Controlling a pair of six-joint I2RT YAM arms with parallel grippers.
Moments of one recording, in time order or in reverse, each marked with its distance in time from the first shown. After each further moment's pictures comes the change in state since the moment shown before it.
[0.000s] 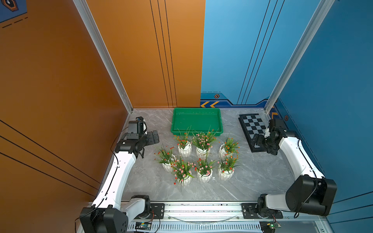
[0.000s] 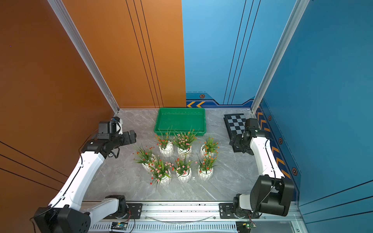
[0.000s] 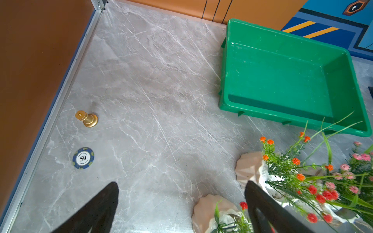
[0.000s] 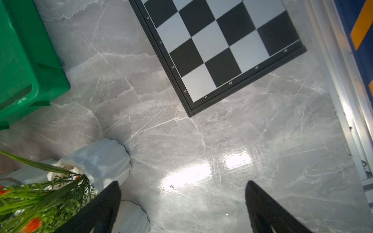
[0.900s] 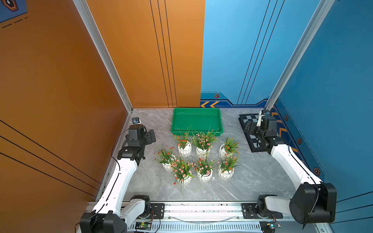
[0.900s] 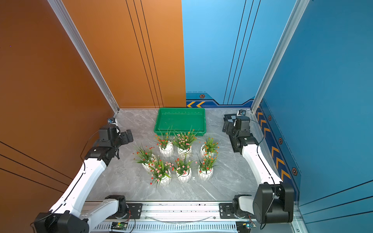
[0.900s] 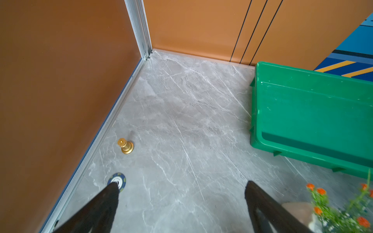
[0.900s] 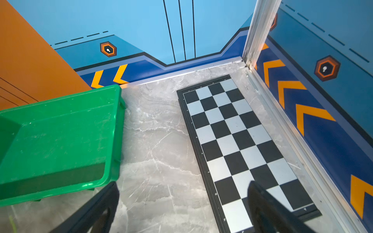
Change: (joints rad) left arm -0.011 -0.097 -0.163 0.250 -0.218 0.026; right arm 0.175 -0.070 -0.112 0.668 0.186 -0.082
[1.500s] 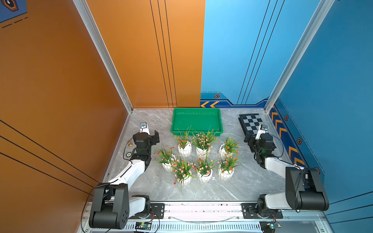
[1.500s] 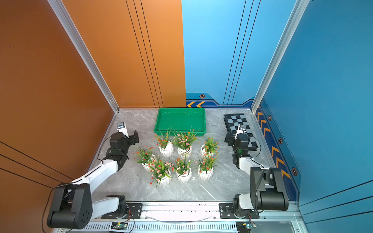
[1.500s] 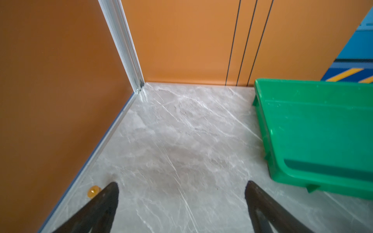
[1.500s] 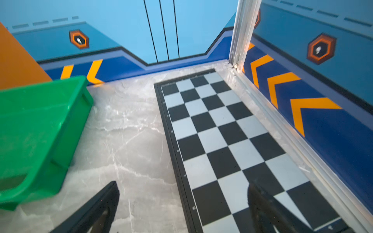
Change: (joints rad) left arm -0.004 0.174 -0.285 0.727 -0.039 0.157; right arm -0.082 0.082 -0.505 0.811 0.009 -0.082
